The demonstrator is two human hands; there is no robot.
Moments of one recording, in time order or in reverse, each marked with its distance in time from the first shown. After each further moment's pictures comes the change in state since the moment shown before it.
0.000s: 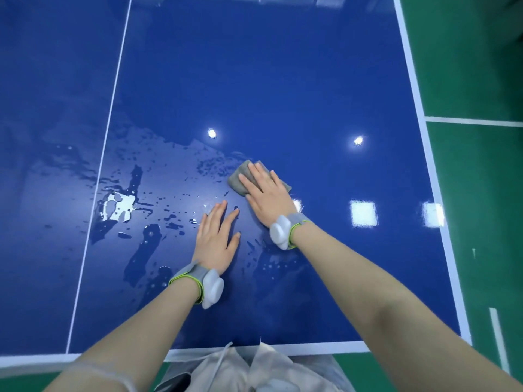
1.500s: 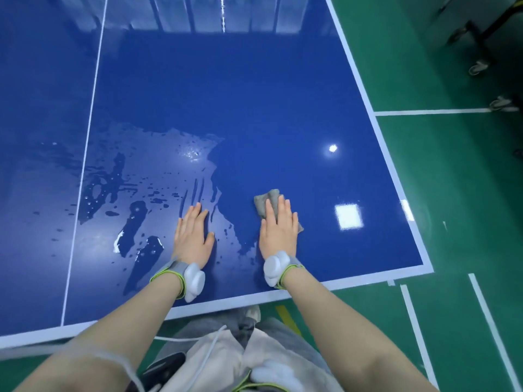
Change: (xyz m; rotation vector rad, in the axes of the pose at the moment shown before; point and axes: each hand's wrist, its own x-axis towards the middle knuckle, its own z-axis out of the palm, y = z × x) left_hand -0.068 -0.003 0.010 -0.016 0.016 -0.050; right_hand -0.154 -0.058 0.050 0.053 0.294 0.617
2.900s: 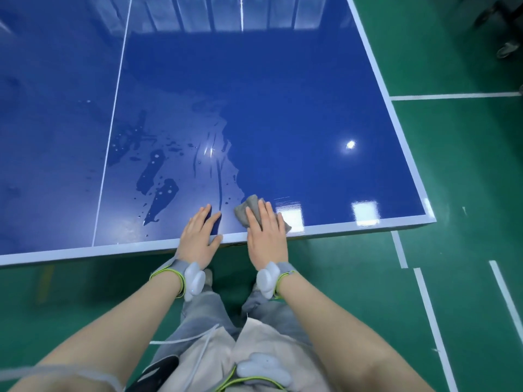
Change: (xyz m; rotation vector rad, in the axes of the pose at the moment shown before) left_hand -0.129 -0.019 0.026 0.057 -0.060 0.089; right_hand -0.138 -0.003 0.031 -0.070 0.131 -0.265
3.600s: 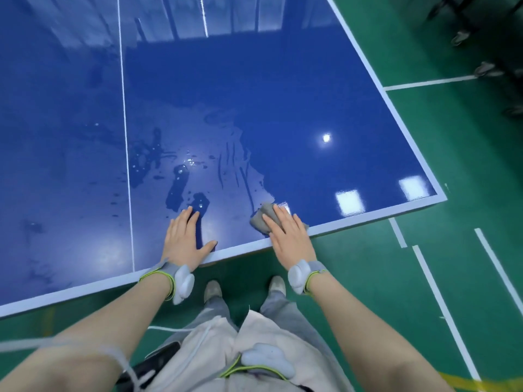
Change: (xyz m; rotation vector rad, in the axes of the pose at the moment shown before) left_hand 0.014 -0.100 -0.063 0.147 0.002 0.023; right_hand 0.006 -0.037 0.001 -0.088 -0.069 0.025
